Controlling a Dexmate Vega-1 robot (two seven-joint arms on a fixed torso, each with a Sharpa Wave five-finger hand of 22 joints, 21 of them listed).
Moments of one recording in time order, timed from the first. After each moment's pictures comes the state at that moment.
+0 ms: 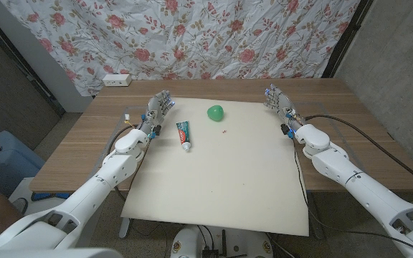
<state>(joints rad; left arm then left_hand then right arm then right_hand) 0.82 0.51 0.36 -1.28 -0.69 -0.25 -0.07 0.02 0.07 0.68 0.14 0.19 -0.02 0.02 0.19 0.17 -0.04 0.00 0.20 0.17 -0.05 0.01 0.18 0.17 0.08 -0.02 0.19 0.17 -0.82 -0.61 -0.45 -1.40 0.44 0.24 -0.03 0.06 0.07 0.37 0.01 0.19 0.12 -0.04 0.19 0.17 0.14 0.00 0.19 0.18 0.03 0.03 0.22 0.26 0.27 0.04 0.19 0.17</state>
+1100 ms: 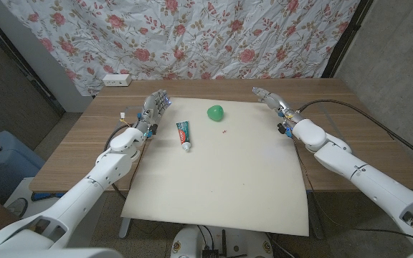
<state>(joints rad) 0.87 0.56 0.34 -1.40 -0.70 -0.18 0.00 0.02 0.08 0.69 0.13 0.19 0.04 0.01 0.19 0.17 0.02 -0.04 0.21 0.17 0.01 -0.01 0.18 0.17 0.10 -0.04 0.19 0.17 -0.76 -0.69 -0.55 -1.46 0.09 0.23 -0.07 0.13 0.09 0.40 -0.06 0.18 0.11 -0.06 0.18 0.17 0.09 -0.01 0.18 0.18 0.00 0.01 0.20 0.23 0.19 0.00 0.18 0.17</state>
